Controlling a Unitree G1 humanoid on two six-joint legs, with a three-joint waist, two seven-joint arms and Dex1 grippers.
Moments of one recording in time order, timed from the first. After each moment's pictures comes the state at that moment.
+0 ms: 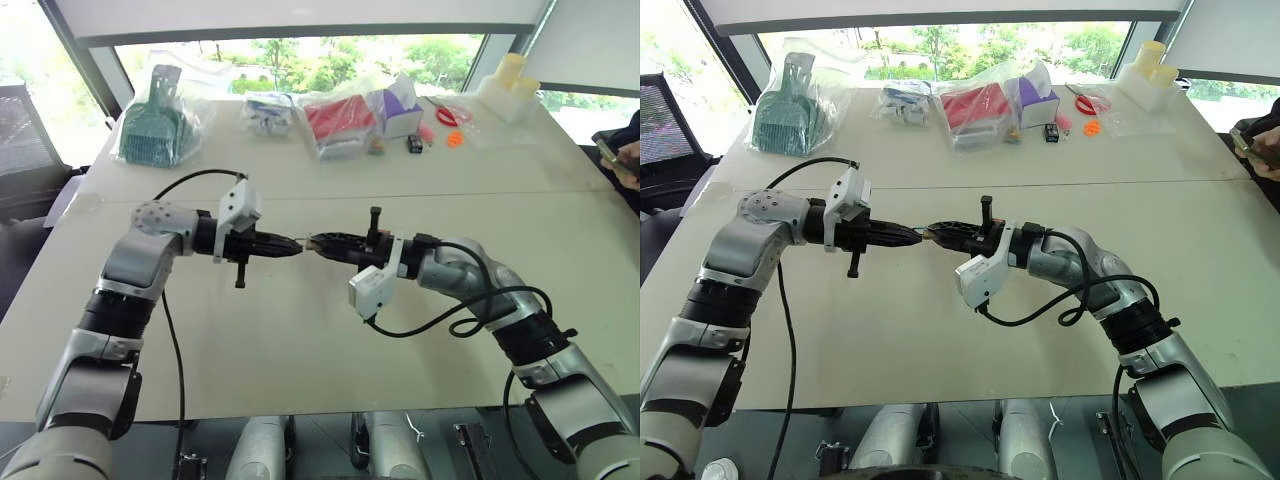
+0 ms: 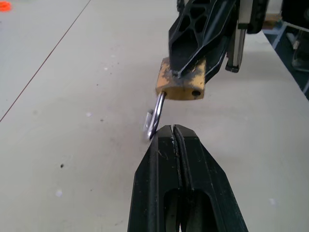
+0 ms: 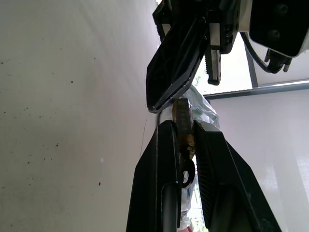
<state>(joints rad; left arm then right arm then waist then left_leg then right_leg) -0.71 0.61 -0.16 0.20 -0.32 0.33 -1.35 -0.62 -0.59 0.36 0.09 -0.50 -0.72 0.51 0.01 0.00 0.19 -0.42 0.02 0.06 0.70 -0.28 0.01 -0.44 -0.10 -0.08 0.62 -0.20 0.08</state>
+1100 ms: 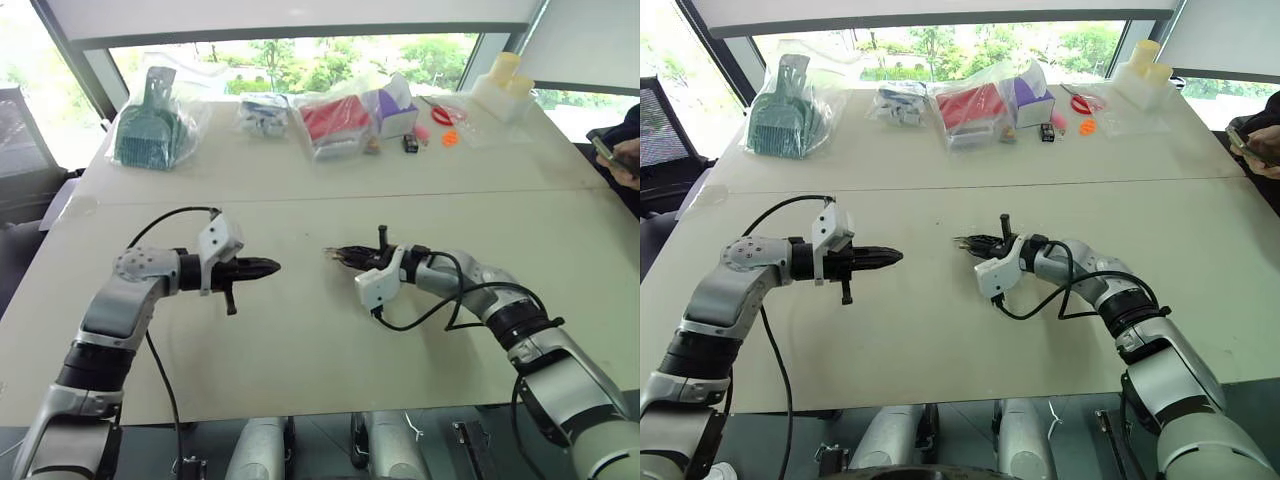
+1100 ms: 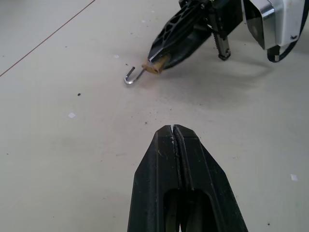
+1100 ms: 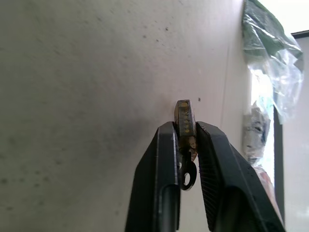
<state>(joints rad) -0.42 0.65 -0.06 -0.03 -0.33 0.40 -1.13 -0.71 -0.58 0.46 0.59 -0.67 -0.79 0.37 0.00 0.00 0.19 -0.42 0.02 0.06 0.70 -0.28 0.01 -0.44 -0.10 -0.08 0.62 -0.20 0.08</state>
